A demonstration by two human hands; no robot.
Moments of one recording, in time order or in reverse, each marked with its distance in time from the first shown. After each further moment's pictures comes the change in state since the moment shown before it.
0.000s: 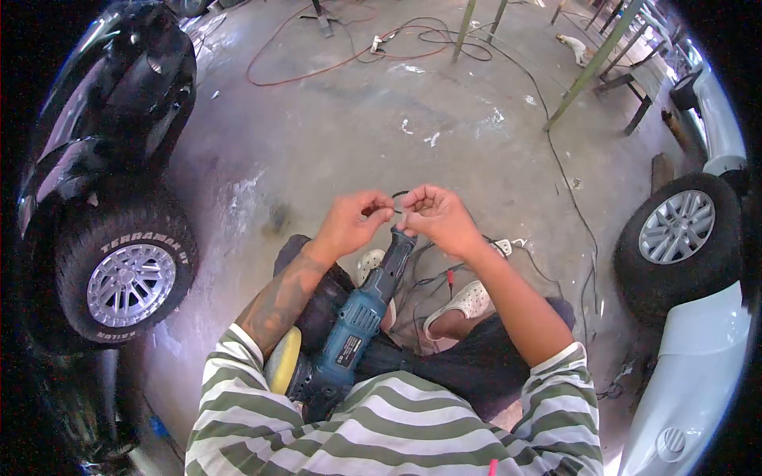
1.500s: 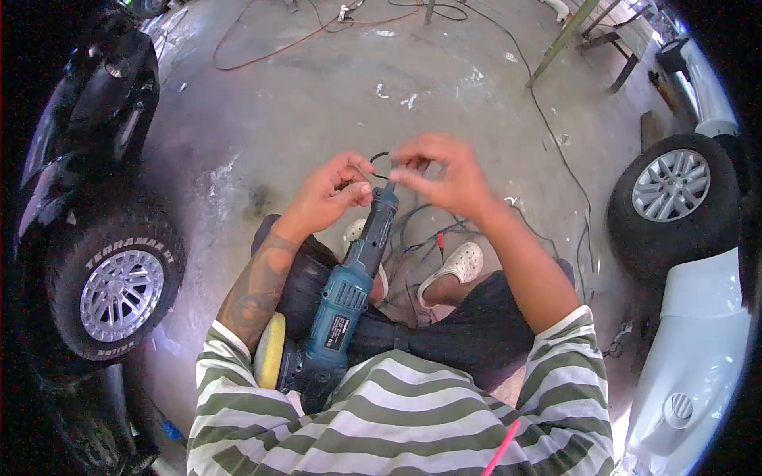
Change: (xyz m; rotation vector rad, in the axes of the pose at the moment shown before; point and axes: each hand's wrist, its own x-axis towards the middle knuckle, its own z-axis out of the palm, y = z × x) left_hand 0.000 -0.001 -0.007 -0.518 -0.285 -0.207; right_hand -0.014 -0.036 -0.023 -0.708 0.092 -0.410
